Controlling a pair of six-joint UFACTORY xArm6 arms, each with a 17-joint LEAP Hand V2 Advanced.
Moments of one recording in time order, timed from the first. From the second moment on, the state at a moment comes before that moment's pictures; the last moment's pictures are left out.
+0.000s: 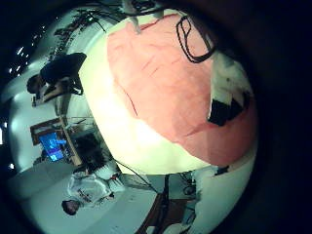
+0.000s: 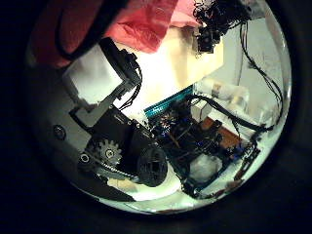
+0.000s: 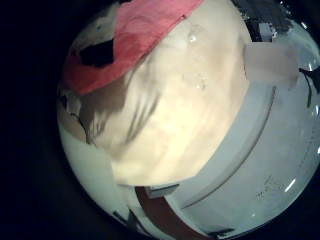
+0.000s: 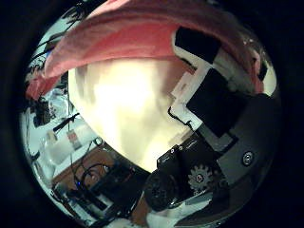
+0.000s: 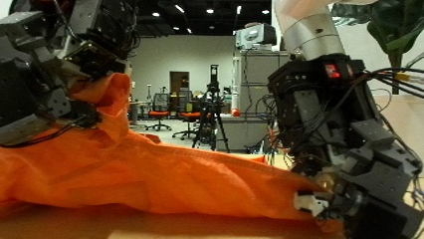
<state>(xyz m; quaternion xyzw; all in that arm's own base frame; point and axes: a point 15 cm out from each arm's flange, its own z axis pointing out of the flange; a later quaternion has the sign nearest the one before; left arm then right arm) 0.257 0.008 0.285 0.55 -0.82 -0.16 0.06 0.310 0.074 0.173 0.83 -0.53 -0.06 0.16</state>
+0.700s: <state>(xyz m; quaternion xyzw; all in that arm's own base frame) 0.267 0.015 0.329 0.54 -0.82 -0.18 0.10 0.327 0.076 0.300 0.83 -0.55 -0.03 0.13</state>
